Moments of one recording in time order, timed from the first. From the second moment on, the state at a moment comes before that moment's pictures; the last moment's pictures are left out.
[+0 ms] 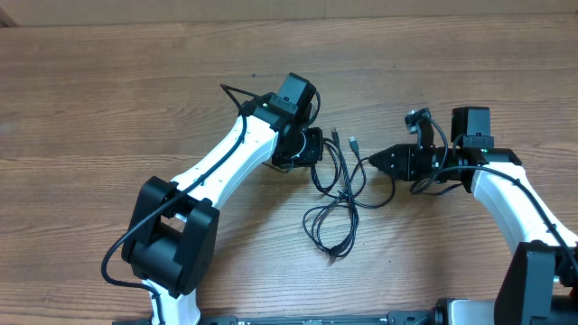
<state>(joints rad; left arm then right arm) -0.53 1.95 1.48 -0.81 0.33 -0.55 -0.06 1.55 0.89 -0.52 -0.82 -0.09</state>
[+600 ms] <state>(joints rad) -0.46 1.89 1.56 -0.80 0.43 -0.46 -0.06 1.55 0.89 -0.59 -0.73 -0.09</state>
